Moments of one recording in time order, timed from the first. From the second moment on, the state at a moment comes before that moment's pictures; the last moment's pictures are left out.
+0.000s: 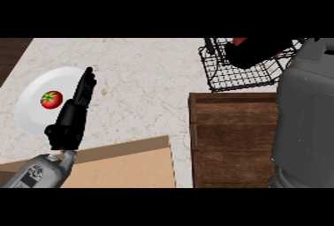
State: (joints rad) left arm -0.27 0.51 -0.48 -1.57 0.28 0.57 -0.01; right arm -1.08 -0.03 -0.18 -1.69 1.14 0.85 0.80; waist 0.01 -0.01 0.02
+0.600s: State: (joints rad) left arm -0.27 0.50 -0.47 -1.59 0.28 0.55 0.01; right arm -1.13 -0.22 -0.20 -1.36 1.19 0.64 0.65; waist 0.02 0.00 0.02
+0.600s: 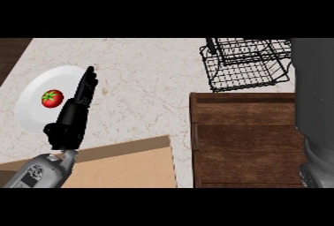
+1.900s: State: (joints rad) left arm -0.24 0.49 -0.44 -1.60 0.29 0.55 0.00; right arm -1.09 -0.32 -0.62 -1.17 0.92 0.18 0.61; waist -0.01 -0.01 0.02
